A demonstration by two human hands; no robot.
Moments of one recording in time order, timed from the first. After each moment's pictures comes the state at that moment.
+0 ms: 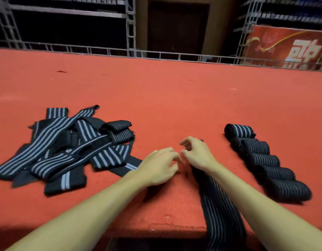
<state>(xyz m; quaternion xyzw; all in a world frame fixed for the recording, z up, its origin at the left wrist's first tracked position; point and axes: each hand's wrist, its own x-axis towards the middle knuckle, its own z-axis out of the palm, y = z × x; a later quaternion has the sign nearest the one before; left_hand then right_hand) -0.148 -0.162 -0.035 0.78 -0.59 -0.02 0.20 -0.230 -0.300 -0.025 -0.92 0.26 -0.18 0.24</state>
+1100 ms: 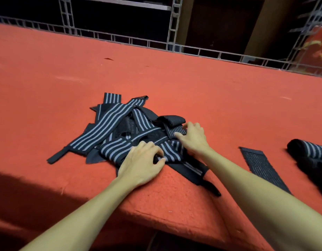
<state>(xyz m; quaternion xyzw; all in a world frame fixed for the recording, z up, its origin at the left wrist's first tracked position) -0.045 -0.004 -0.075 0.88 -0.39 0.11 0.24 -0.061 -0.200 -0.039 -0.93 0.25 -0.15 0.21</state>
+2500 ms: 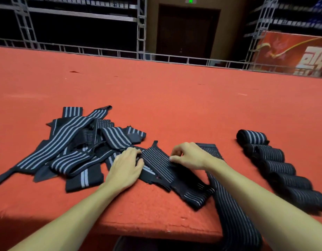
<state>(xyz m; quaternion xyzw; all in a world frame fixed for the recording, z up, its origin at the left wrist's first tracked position) -0.074 -0.079 -0.073 0.88 -0.39 0.06 0.27 -0.194 -0.266 -0.009 -0.98 0.12 -0.03 0.17</state>
